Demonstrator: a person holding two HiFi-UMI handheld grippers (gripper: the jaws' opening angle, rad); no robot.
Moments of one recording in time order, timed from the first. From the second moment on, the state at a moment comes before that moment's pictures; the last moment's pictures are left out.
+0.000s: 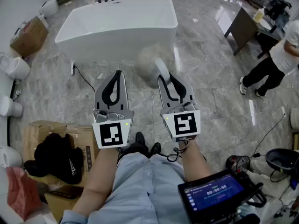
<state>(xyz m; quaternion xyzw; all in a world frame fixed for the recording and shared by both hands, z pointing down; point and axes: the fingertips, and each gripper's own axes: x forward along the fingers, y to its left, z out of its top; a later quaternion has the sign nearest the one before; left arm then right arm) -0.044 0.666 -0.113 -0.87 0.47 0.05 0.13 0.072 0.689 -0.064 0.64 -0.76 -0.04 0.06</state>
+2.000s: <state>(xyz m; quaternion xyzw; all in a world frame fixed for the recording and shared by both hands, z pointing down) -0.117 0.327 -0.085 -0.85 0.51 0.06 0.10 0.067 0.361 -0.042 0.67 -0.74 -0.04 0.09</state>
